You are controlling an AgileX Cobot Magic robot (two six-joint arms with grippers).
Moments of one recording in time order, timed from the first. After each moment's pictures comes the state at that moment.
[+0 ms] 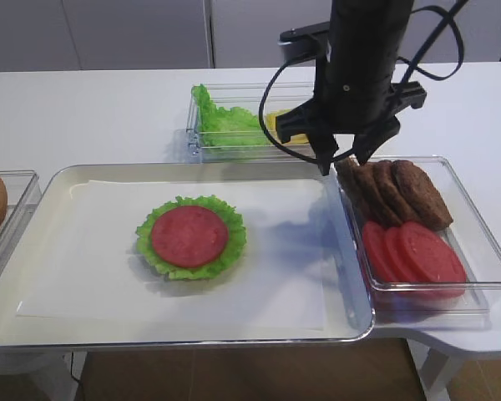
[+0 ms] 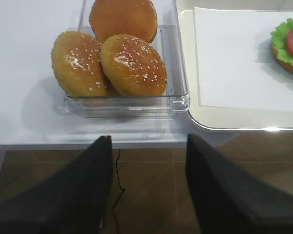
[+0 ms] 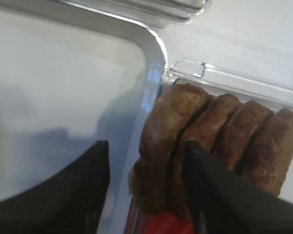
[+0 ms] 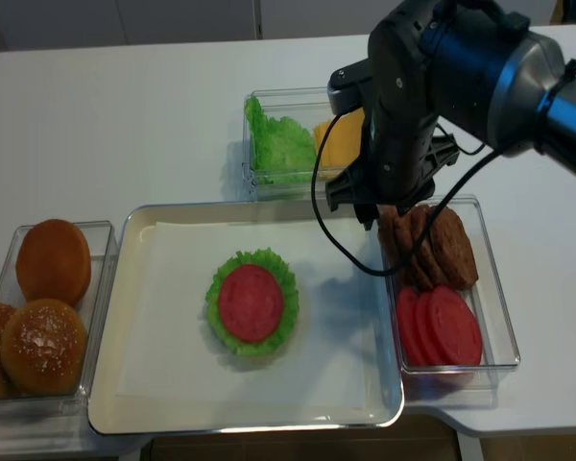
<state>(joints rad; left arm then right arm) -0.04 -0.02 -0.50 0.08 1.20 -0.16 0.57 1.82 -1.53 -0.15 1.14 0.32</state>
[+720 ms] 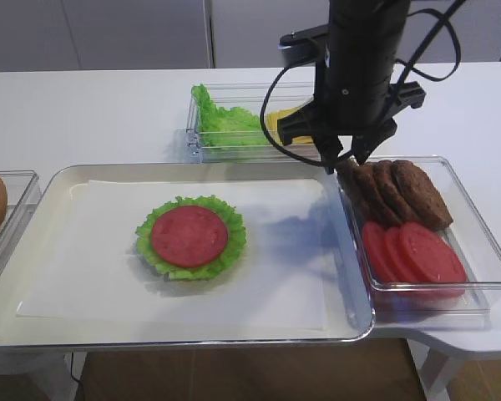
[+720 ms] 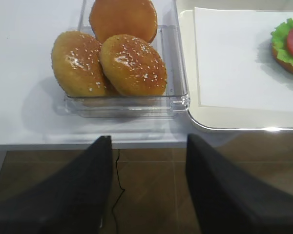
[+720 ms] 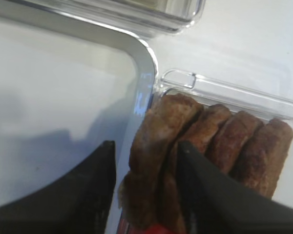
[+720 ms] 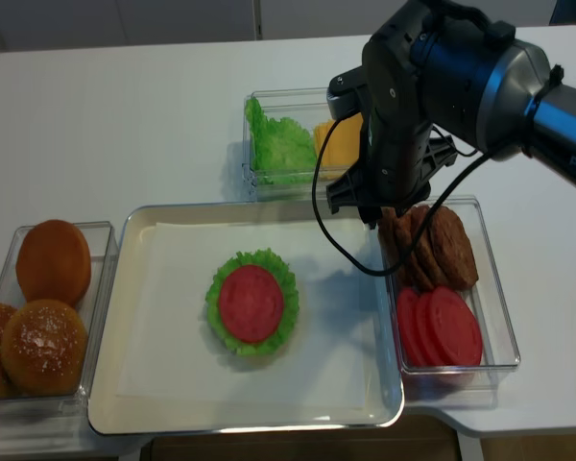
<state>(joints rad) -0.04 -0.02 -0.50 0.08 1.20 -0.16 0.57 1.84 -1.53 -0.18 1.13 0.34</state>
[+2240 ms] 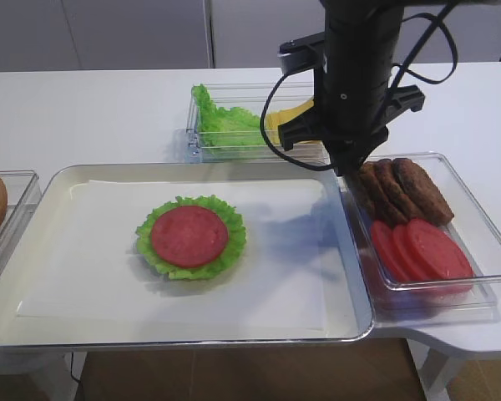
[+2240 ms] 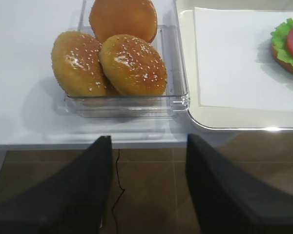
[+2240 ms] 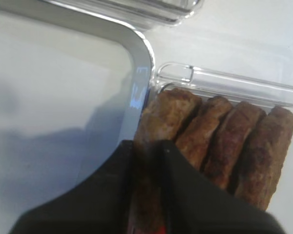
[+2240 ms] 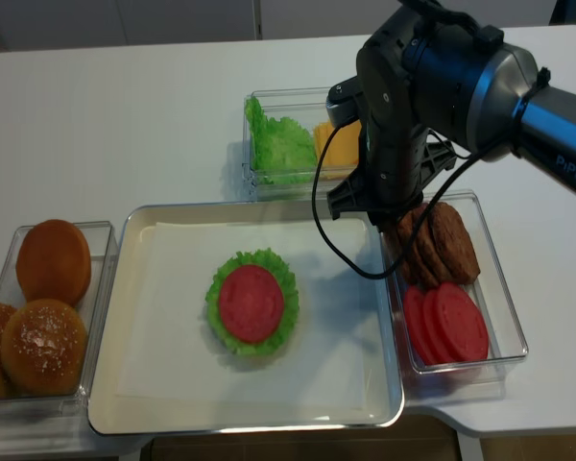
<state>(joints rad) -0.04 -0.02 -0.50 0.08 1.20 -0.16 0.57 1.86 -1.54 -0.19 1.15 0.34</state>
